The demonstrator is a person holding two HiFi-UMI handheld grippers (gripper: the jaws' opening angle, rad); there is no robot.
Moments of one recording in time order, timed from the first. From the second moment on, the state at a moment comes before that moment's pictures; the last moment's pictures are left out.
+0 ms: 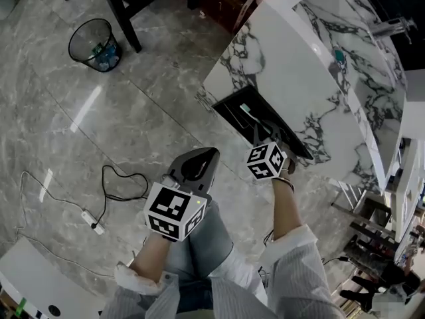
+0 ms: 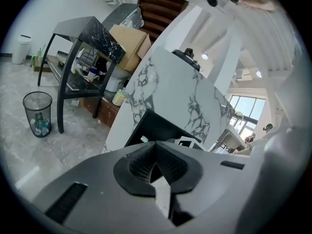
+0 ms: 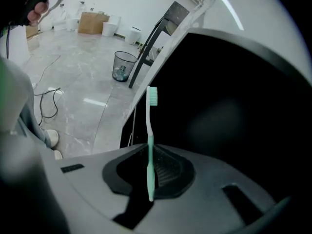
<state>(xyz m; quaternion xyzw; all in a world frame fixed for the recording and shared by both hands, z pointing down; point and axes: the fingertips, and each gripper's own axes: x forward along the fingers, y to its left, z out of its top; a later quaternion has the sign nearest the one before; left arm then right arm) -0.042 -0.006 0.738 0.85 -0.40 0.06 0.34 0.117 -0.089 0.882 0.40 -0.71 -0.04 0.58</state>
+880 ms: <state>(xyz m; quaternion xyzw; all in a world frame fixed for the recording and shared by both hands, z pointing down) -0.050 -0.004 0.701 0.84 -0.40 0.06 0.35 0.128 -0.084 0.882 0.41 -0.69 0.02 0.60</state>
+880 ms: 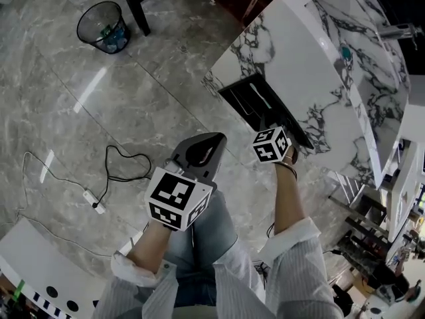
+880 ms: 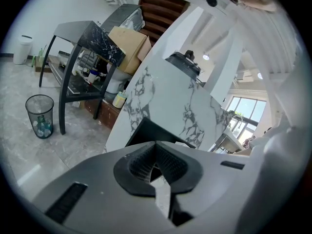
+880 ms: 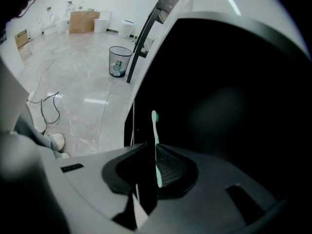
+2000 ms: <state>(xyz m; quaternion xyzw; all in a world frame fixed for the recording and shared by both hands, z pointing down) -0.047 0.016 0.473 0.87 -0.39 0.08 0.31 0.063 -0.006 0.630 0.43 -0.75 0.12 0.48</state>
